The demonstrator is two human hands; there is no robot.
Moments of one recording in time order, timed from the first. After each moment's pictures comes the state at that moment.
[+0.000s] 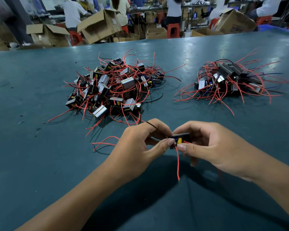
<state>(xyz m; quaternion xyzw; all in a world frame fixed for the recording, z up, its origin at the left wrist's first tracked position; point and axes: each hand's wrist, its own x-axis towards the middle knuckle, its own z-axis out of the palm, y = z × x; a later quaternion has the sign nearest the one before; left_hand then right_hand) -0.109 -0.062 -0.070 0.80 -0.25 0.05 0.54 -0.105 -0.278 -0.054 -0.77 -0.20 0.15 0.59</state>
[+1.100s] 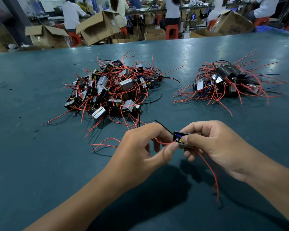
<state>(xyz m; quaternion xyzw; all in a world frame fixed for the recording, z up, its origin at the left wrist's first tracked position) -0.123 -0.069 -0.063 0.83 -0.29 0.16 0.45 -0.102 -0.272 -0.057 -0.73 -0.07 0.13 0.67</state>
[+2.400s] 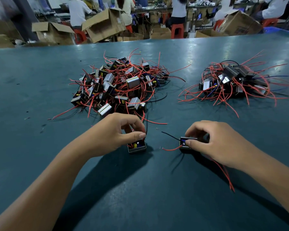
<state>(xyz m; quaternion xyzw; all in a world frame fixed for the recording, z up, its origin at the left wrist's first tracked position) -0.077 0.011 -0.056 0.90 -0.23 -0.05 0.38 -0.076 -0.289 -0.077 -0.93 -0.19 -0.01 0.30</state>
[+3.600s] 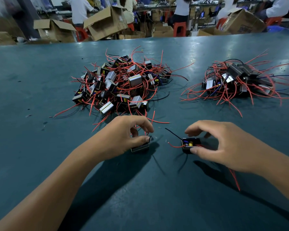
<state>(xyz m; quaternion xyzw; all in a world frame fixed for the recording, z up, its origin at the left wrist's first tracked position) -0.082 -0.005 -0.062 0.91 -0.21 -0.02 0.35 -0.086 -0.297 -0.062 -0.92 -0.28 0.02 0.28</state>
